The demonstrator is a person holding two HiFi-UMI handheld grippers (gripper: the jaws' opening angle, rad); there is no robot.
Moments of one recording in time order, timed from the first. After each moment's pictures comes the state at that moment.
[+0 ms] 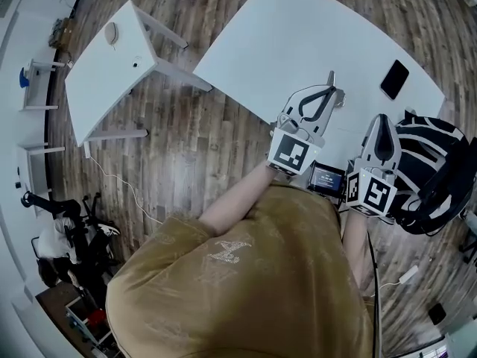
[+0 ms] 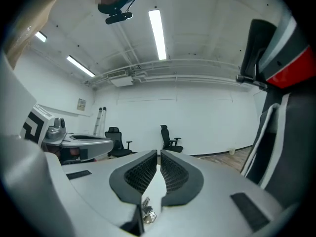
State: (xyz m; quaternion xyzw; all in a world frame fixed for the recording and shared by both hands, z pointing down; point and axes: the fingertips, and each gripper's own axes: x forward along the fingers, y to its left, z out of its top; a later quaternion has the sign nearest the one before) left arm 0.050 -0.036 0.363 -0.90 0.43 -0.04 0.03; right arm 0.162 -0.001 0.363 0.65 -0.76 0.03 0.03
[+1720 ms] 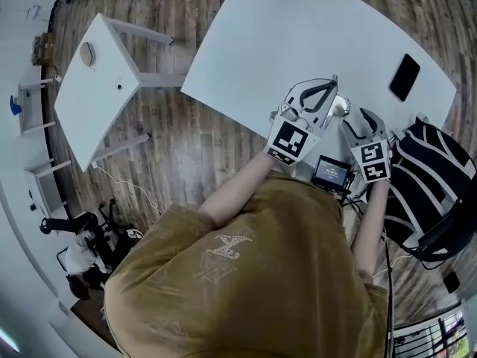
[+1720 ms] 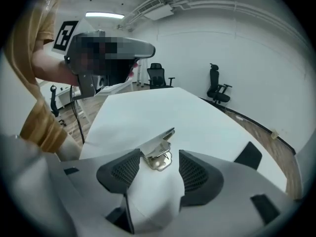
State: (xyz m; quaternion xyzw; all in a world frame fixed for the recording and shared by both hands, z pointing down) left arm 0.050 -0.129 0.451 -0.93 0.34 -0.10 -0.06; right arm 0.117 -0.051 0.596 0.37 -0.83 0.18 0.38
